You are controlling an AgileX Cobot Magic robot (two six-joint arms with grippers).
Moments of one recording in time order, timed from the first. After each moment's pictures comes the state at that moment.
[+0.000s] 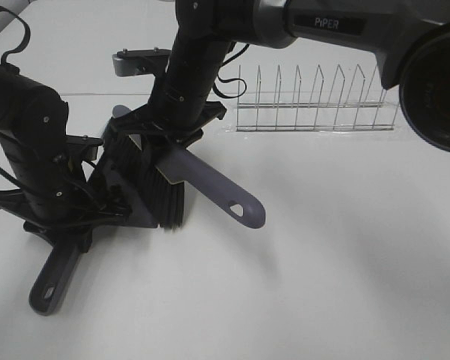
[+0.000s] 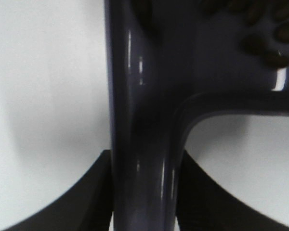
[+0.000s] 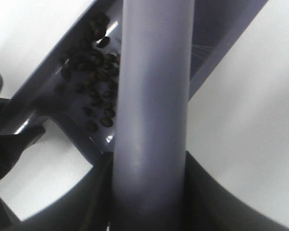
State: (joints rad) left arm -0.39 2.01 -1.06 0.11 0.66 -0.43; right arm 0.69 2.38 -2.07 0.24 1.00 -0.09
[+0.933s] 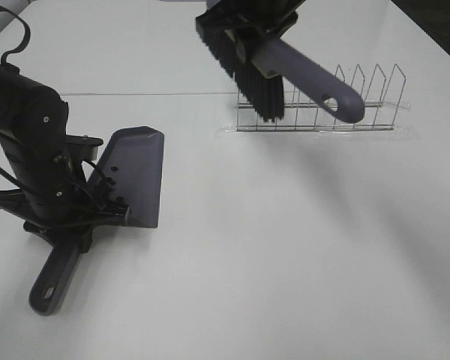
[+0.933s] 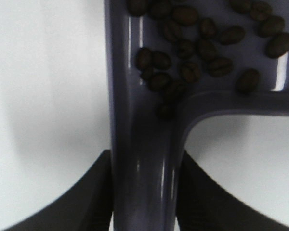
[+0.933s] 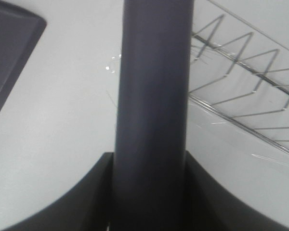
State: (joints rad) left arm -0.39 2.01 -1.06 0.11 0.66 -0.43; right arm 0.56 2.20 -2.22 -0.23 1.22 0.07
